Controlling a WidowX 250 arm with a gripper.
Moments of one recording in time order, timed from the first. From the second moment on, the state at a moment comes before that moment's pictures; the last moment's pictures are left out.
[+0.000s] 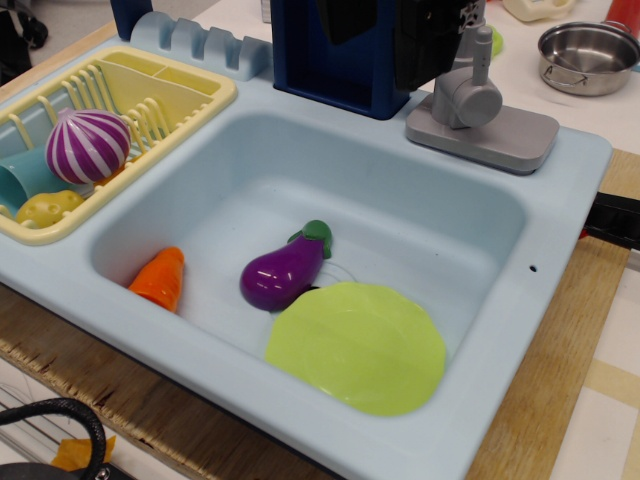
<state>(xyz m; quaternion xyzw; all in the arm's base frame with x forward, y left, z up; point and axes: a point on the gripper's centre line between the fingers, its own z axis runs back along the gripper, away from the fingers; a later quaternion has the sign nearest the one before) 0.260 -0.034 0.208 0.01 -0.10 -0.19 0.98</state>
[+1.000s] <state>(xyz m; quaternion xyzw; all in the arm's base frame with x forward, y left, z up) 0.298 -0.058 0.198 0.01 -0.15 -0.24 0.96</state>
